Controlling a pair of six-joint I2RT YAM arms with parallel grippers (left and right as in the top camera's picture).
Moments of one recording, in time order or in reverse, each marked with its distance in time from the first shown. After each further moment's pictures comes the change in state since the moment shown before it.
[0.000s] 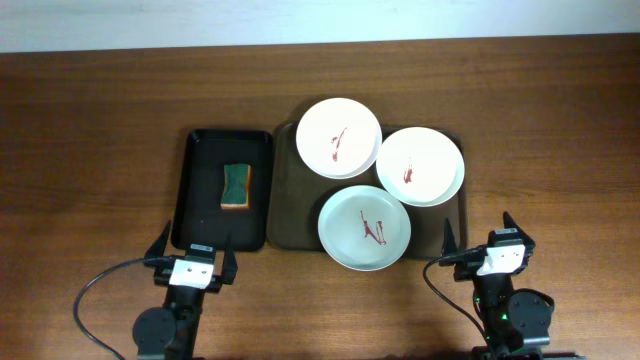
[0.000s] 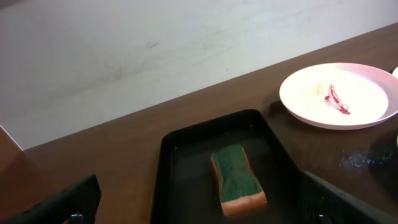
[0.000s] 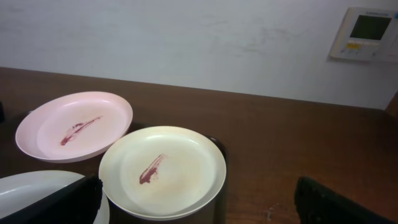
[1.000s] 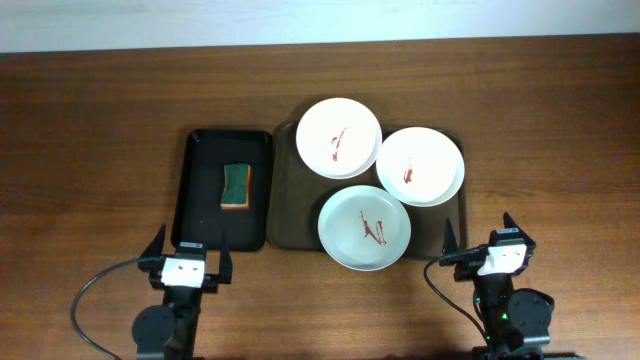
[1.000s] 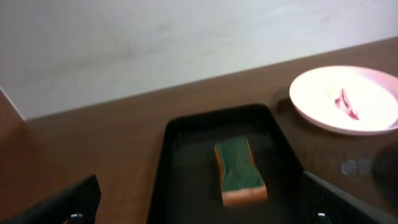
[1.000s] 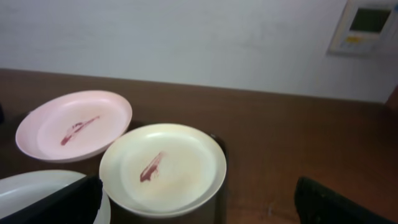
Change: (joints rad) left arm 0.000 0.001 0.025 -0.074 -0.060 -0.102; right arm 0.000 0.011 0.016 -0.035 0.009 0.027
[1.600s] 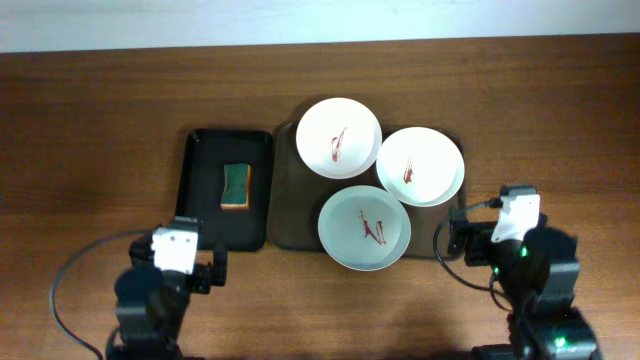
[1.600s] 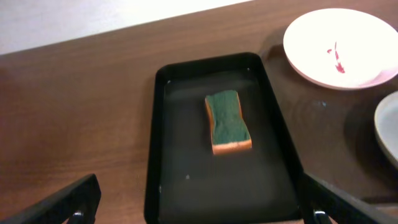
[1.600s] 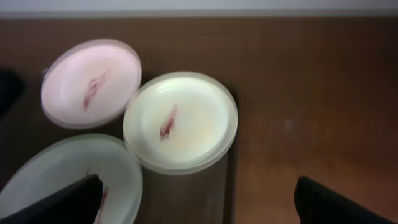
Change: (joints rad) left arm 0.000 0.436 0.426 -0.356 -0.006 -0.019; right arm 0.000 0.596 0.605 -0.487 -0.029 0.094
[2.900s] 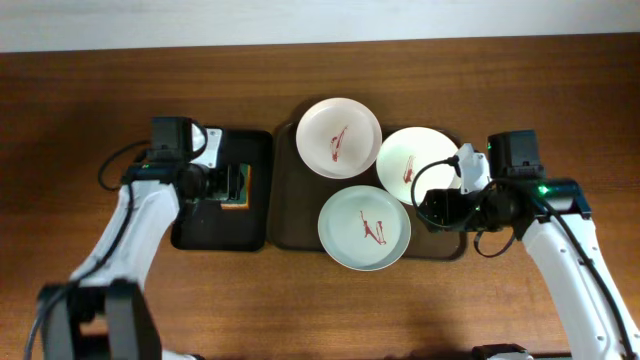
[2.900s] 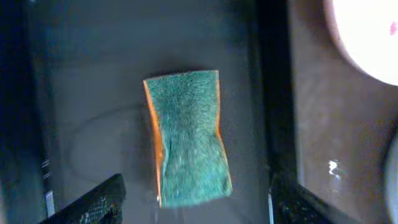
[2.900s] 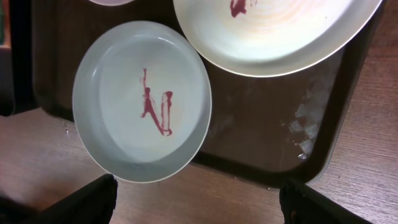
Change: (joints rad) left arm -0.003 1.203 0.613 -0.079 0.194 -0.115; right arm 0.000 0.686 0.428 -0.426 -0.300 0.015
